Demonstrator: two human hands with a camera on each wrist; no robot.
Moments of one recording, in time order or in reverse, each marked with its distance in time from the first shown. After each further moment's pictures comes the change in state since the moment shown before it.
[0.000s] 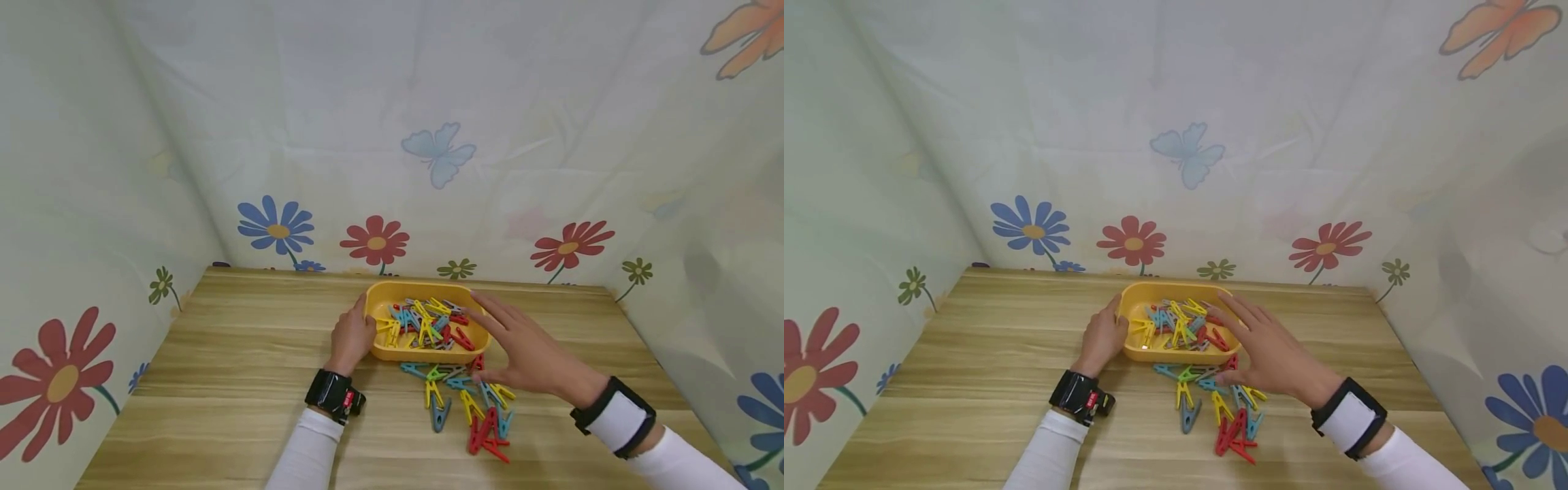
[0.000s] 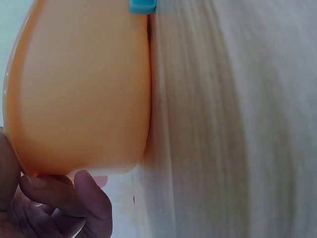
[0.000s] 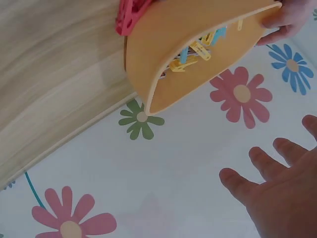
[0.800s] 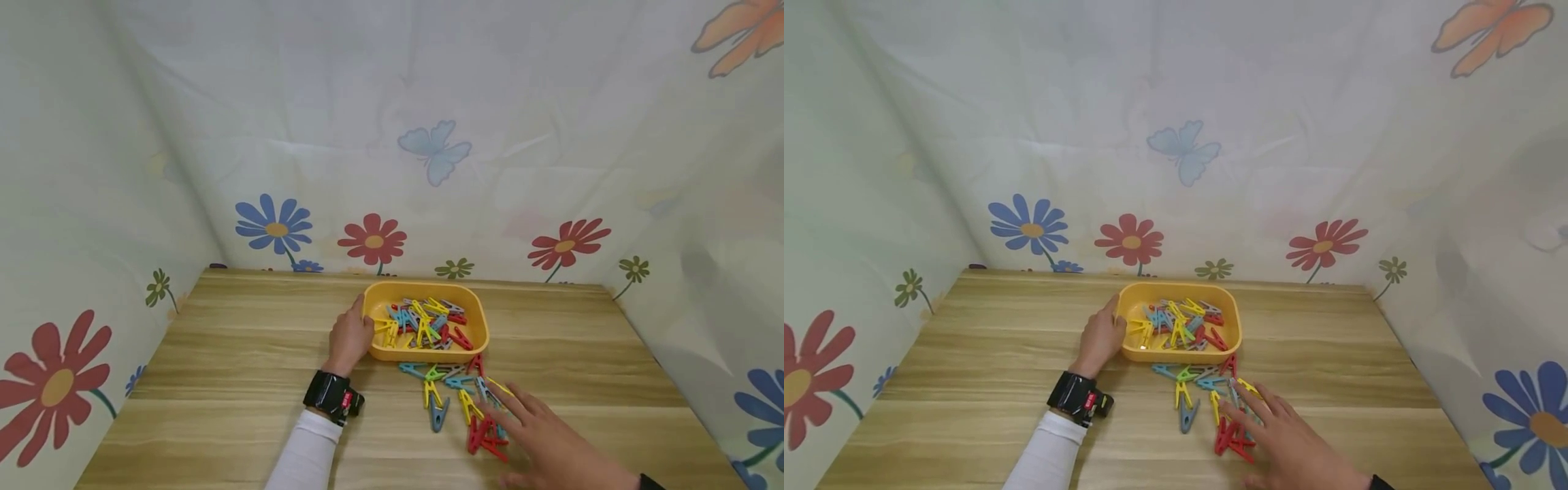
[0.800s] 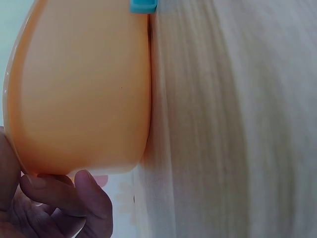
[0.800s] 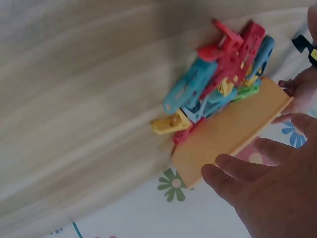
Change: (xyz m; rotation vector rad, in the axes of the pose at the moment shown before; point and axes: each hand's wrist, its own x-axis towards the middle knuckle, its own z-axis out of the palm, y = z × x) left_hand -0.007 -0.001 0.005 -0.036 -0.001 -0.017; right_hand -0.099 -0.043 0.057 0.092 -0.325 0.154
